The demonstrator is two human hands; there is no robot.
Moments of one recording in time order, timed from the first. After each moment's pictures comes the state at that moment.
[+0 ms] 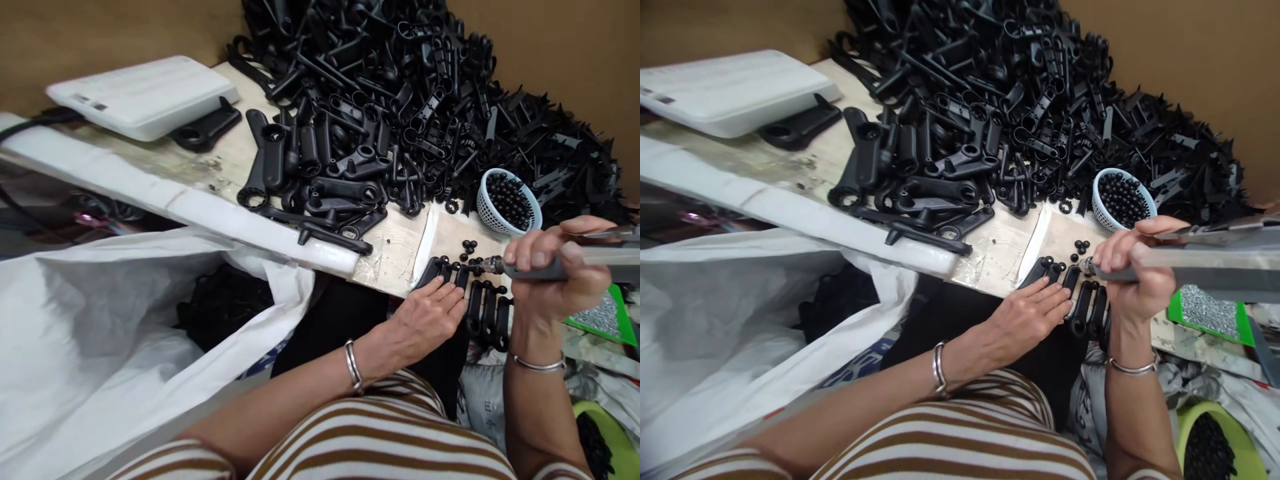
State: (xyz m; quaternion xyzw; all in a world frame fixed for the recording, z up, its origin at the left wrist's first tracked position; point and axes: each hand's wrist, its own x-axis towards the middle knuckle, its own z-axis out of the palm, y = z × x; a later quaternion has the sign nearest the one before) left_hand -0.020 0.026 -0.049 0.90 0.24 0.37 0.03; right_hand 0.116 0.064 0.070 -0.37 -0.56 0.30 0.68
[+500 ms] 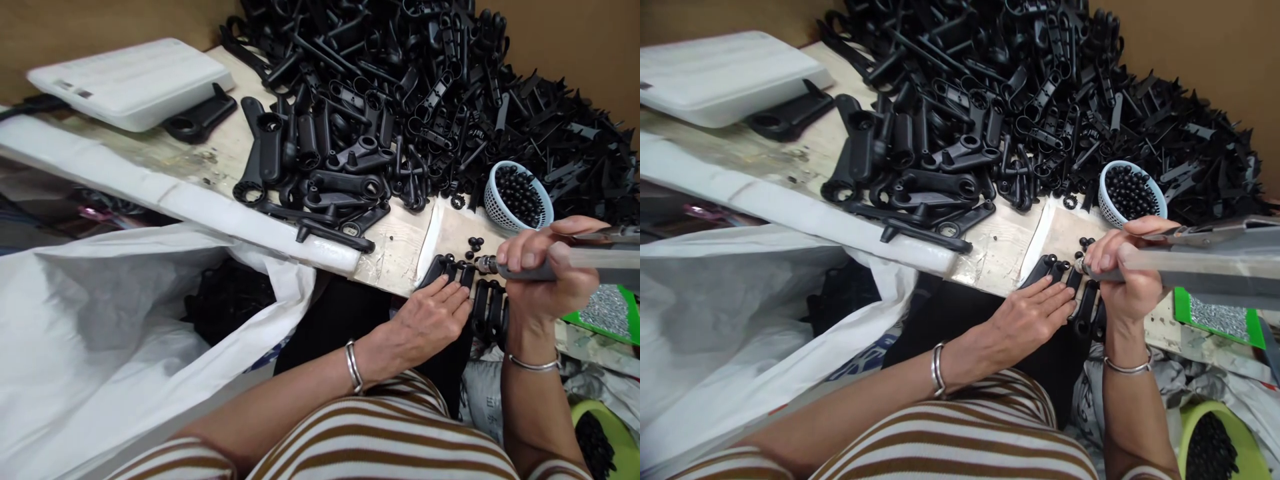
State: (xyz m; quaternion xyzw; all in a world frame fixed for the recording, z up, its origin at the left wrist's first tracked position) left_hand -0.024 0.026 -0.044 0.90 0.23 0.37 0.04; right_hand 0.105 0.070 0.057 -0.37 -0.58 0.28 0.67
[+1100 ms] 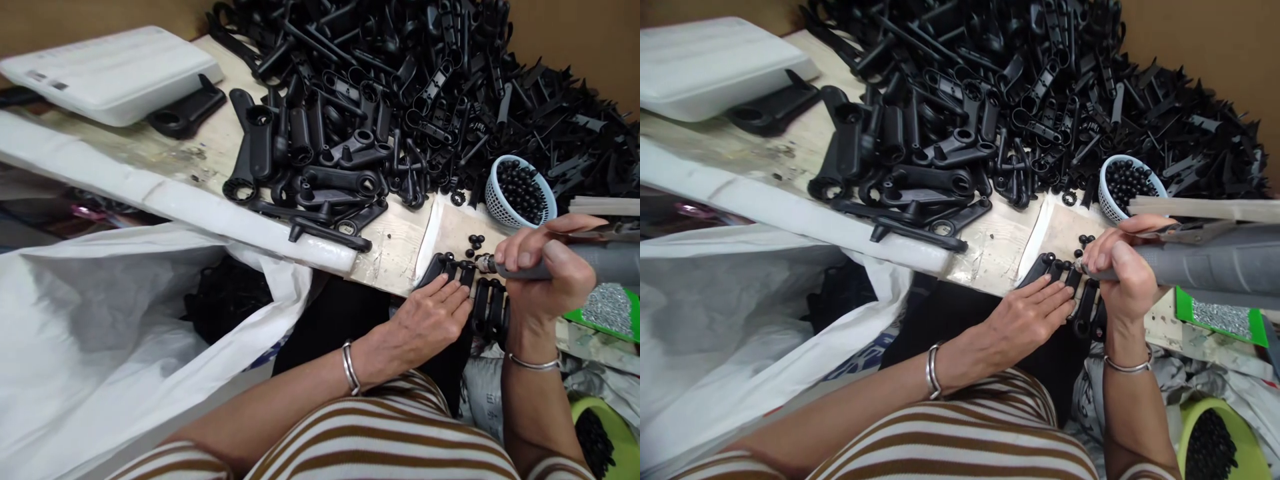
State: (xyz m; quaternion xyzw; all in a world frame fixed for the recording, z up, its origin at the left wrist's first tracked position) left_hand -0.025 0.026 -0.044 0.90 0.23 0.36 0.05; right_hand 0.104 0.065 0.051 -0.41 -0.53 0.31 0.67
